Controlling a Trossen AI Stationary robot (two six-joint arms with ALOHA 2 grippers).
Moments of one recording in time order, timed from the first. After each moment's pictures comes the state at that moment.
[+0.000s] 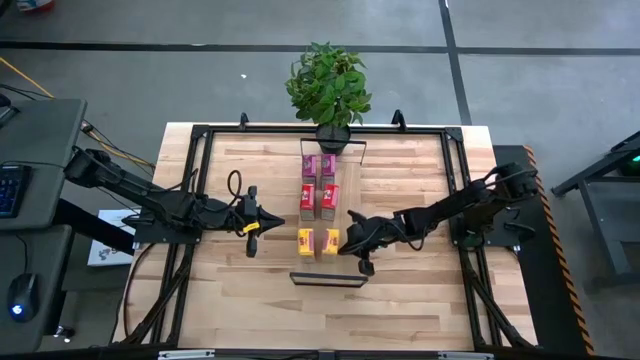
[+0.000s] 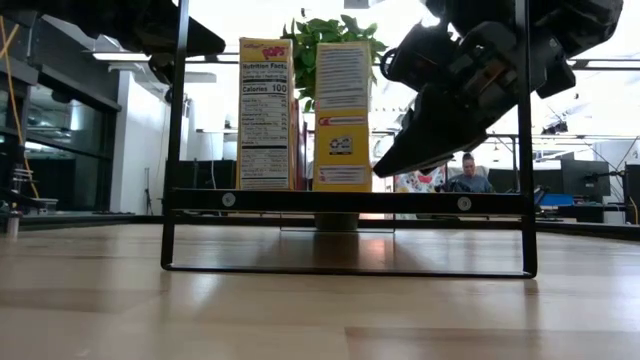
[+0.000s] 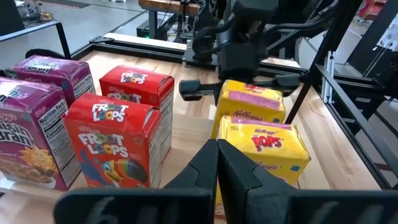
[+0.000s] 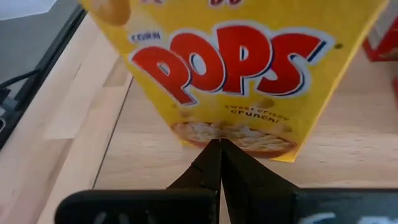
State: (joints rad) left arm -0.33 0.96 0.47 0.21 -0.39 -0.22; right arm 0.22 1.64 0.69 0.36 -0.03 0.23
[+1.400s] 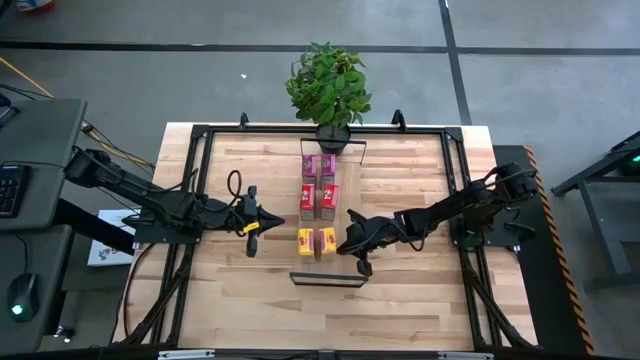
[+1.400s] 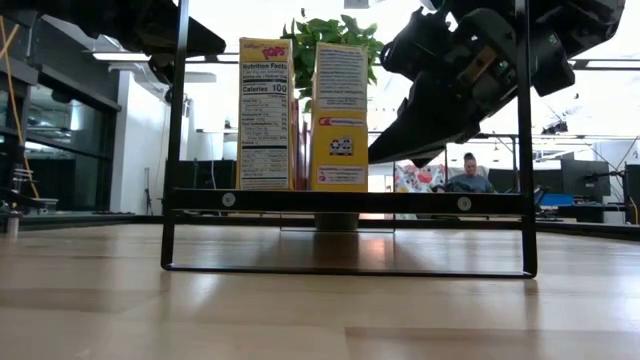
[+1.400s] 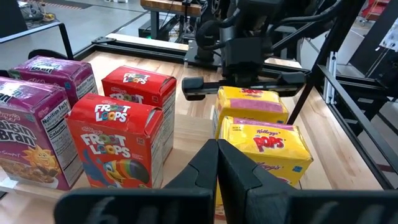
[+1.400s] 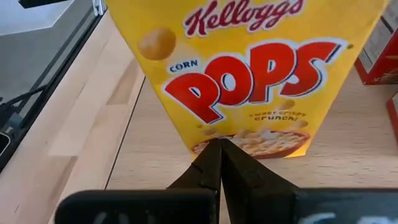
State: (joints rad) left arm -0.33 0.96 0.47 0.21 -0.40 -0.22; right arm 0.23 1.65 0.69 0.42 -0.01 0.23
